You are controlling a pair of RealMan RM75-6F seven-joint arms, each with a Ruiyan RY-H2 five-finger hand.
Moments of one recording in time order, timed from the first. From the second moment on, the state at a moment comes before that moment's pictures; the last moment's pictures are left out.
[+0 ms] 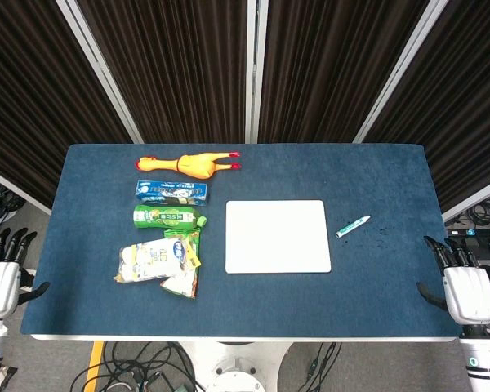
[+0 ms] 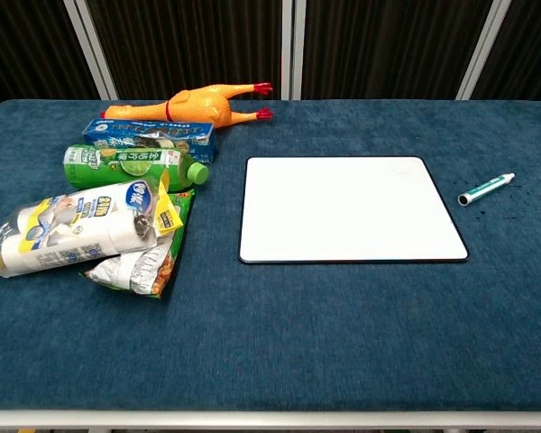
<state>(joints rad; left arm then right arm) -0.07 -1.21 -0.08 -1.54 1.44 1.52 0.15 0.09 -1.15 0.07 -1.59 -1.50 1.48 -0.09</state>
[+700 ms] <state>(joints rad) -0.05 -1.22 -0.06 -1.57 1.42 1.53 0.15 0.31 -1.18 0.11 -1.46 -1.52 1.19 -0.03</state>
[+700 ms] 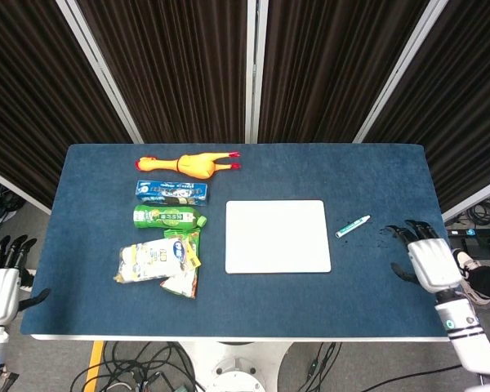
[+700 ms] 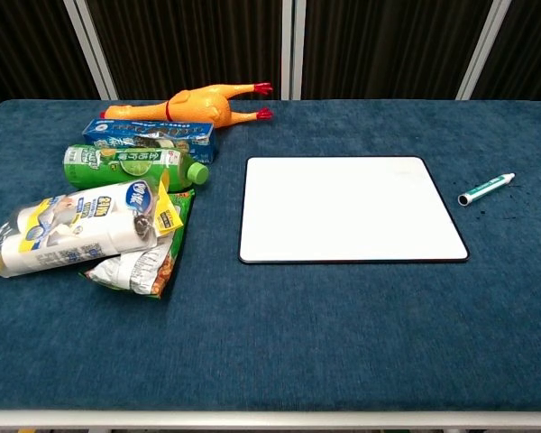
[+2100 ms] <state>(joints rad) -0.05 -1.22 -0.07 -1.56 1.37 1.48 0.13 0.68 -1.77 0.01 -0.50 -1.58 0.89 0.15</state>
